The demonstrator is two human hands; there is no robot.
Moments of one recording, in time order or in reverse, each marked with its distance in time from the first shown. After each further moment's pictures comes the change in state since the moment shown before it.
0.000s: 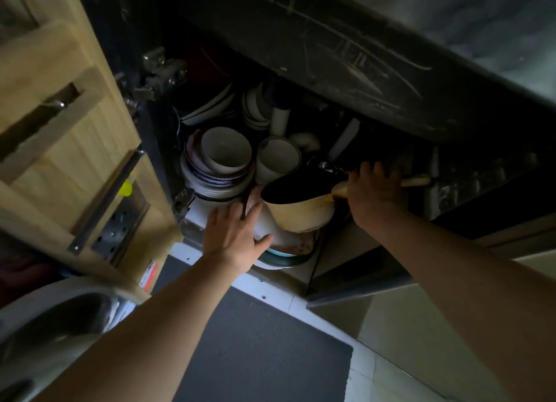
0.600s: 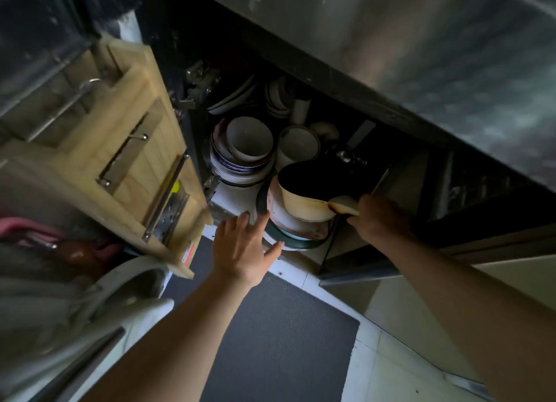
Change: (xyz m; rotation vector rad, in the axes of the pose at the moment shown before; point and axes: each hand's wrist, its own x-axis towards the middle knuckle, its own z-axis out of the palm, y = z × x) left_hand -0.058 0.000 -0.036 -0.088 -0.060 -0.109; right_hand -0.027 -0.008 0.017 0.539 -0.108 0.068
